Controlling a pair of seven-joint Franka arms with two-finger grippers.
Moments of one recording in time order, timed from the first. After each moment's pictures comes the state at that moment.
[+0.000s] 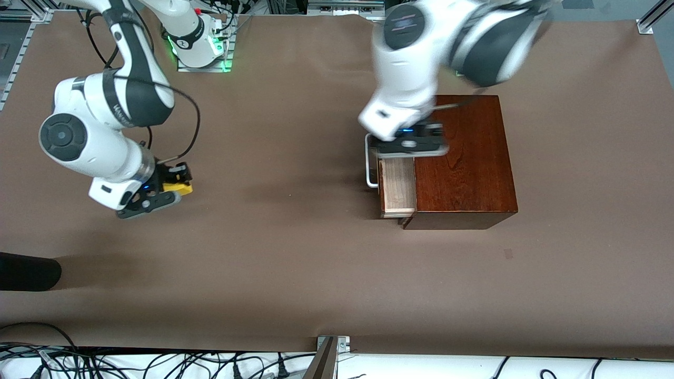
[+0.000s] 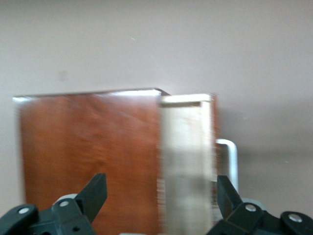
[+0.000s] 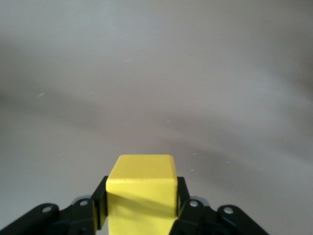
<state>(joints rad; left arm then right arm) -0.26 0.30 -0.37 -1.42 0.27 1.63 -0.62 0.15 0.31 0.11 -1.66 -0.01 1.84 -0.17</state>
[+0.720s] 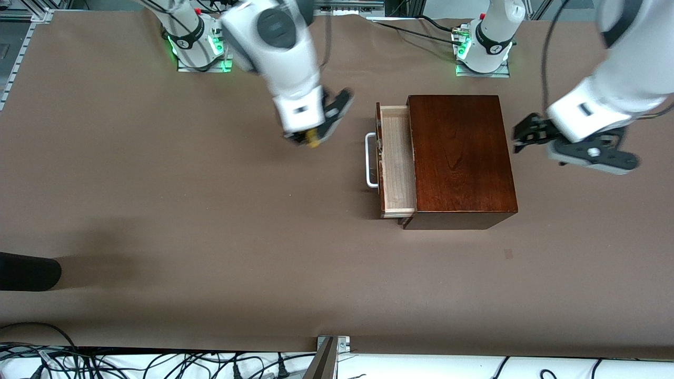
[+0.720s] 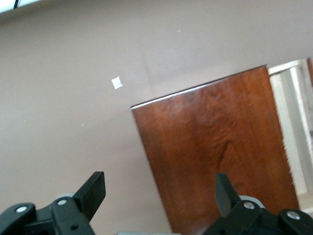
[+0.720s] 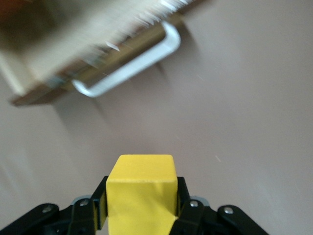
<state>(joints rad) -0.08 0.09 -0.07 -1.55 0.06 1.60 0.11 0.50 0.40 0.39 -1.49 -0.11 1.91 -0.20</state>
